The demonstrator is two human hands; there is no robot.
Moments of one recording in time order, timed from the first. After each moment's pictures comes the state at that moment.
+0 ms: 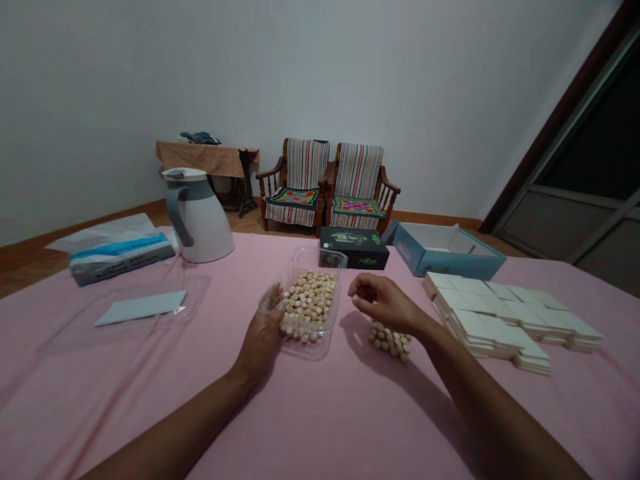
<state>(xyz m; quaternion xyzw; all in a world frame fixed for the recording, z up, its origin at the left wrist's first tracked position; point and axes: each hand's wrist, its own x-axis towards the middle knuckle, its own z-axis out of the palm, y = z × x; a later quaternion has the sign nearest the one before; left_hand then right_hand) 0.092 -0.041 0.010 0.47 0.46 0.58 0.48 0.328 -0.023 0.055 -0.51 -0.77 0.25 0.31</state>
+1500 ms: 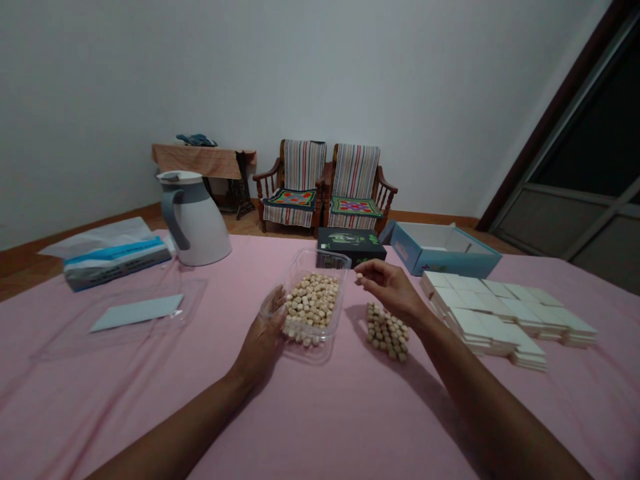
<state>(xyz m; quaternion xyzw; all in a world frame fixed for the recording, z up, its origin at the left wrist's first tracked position) 0.093 -0.040 0.008 0.45 0.41 0.57 0.55 0.339 -0.008 0.051 -0.47 -0.66 0.32 0.49</state>
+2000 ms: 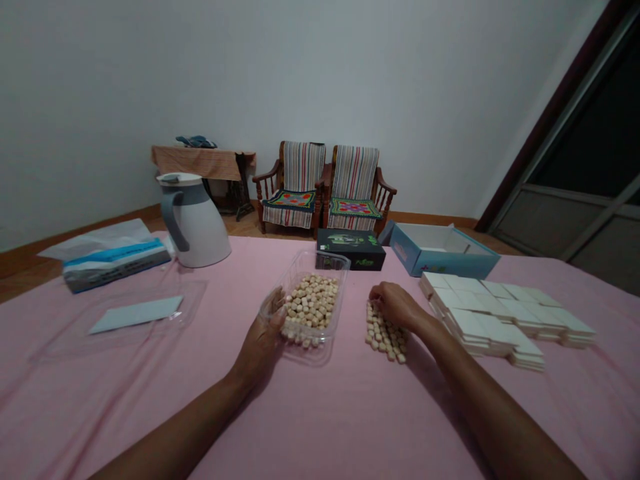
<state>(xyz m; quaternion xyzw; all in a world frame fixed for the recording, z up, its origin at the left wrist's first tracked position) 0.091 -0.039 0.009 0.46 0.43 0.57 0.53 0.381 0.009 0.008 -0.65 -0.75 0.06 0.11</state>
